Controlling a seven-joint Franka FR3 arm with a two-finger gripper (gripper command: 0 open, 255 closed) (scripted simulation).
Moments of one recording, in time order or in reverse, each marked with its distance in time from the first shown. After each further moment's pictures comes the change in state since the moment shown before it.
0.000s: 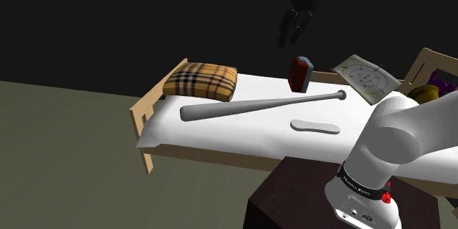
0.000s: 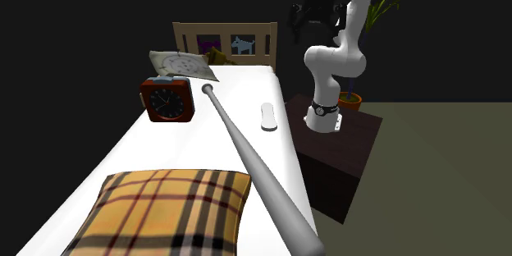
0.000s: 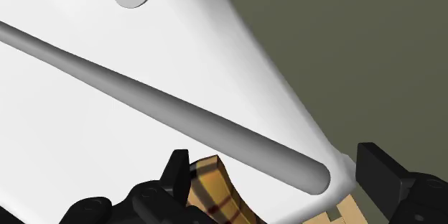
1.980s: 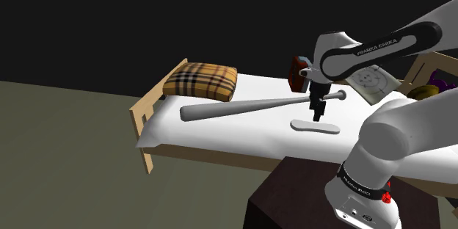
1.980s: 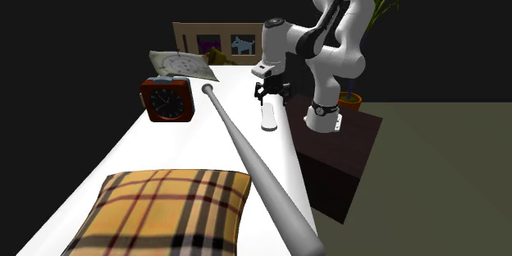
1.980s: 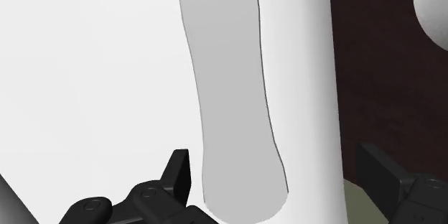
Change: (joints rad) arm -0.157 0.079 -0.453 -0.635 -0.511 0.447 -0.721
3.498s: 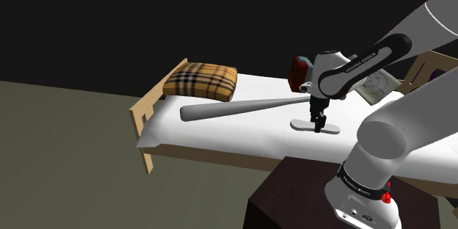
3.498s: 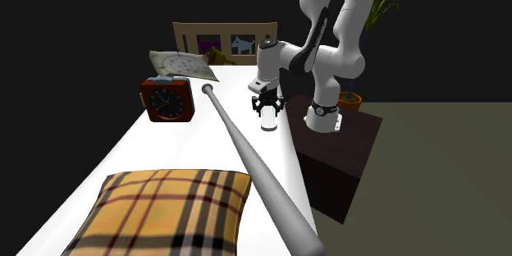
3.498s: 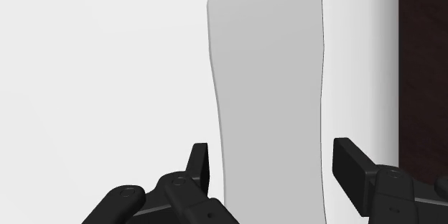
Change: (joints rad) arm -0.045 0.266 -0.117 -0.038 -0.147 0.286 -0.067
